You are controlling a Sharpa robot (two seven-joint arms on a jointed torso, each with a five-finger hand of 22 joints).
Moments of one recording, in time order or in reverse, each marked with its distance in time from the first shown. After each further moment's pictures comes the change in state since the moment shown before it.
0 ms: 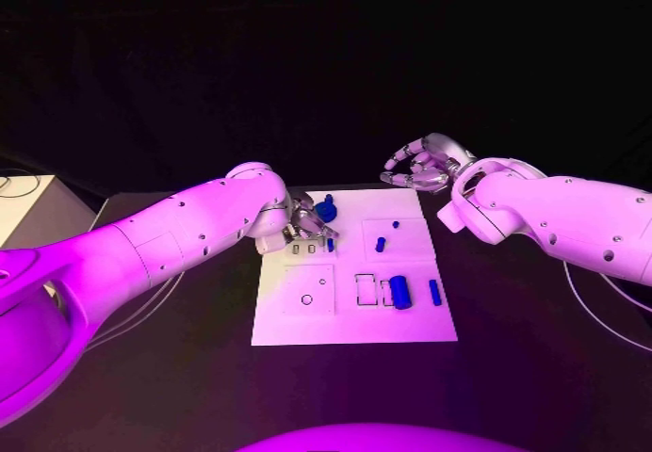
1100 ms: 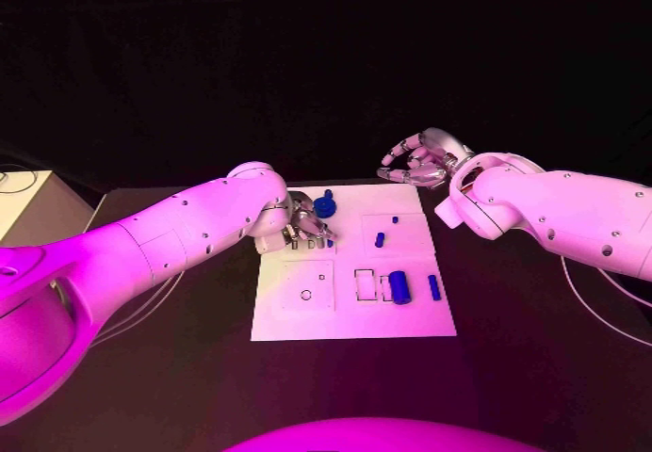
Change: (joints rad) left arm -0.006 0.016 -0.016 -0.025 0.005 0.026 -0.001; left_hand 0.008 0.008 0.000 0.000 0.000 0.014 -0.007 0.004 0.013 0.004 -0.004 0.000 0.001 0.000 0.000 0.004 0.000 0.000 0.000 0.000 -0.001 0.002; right arm 0.000 0.002 0.002 0.008 -0.002 0.002 -0.003; right_hand 0.000 0.000 0.000 0.000 0.000 -0.002 0.002 0.004 0.000 0.000 0.000 0.000 0.001 0.000 0.000 0.000 0.000 0.000 0.000 0.000 0.000 0.000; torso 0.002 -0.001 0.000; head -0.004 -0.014
